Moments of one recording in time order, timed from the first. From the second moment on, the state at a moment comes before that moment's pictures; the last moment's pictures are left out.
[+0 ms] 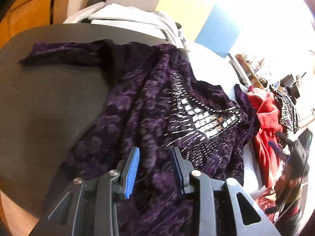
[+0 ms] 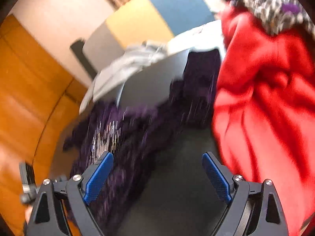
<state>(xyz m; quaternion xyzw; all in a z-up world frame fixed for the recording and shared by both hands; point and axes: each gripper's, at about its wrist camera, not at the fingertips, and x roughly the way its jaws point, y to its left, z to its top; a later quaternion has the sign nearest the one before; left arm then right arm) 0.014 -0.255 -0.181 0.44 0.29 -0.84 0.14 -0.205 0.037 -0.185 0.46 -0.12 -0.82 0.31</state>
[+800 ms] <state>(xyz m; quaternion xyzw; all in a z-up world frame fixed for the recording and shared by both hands) 0.014 -0.252 -0.229 0.44 0.30 -0.84 0.14 -0.393 -0.038 -0.220 0.53 0.07 -0.83 0.18</state>
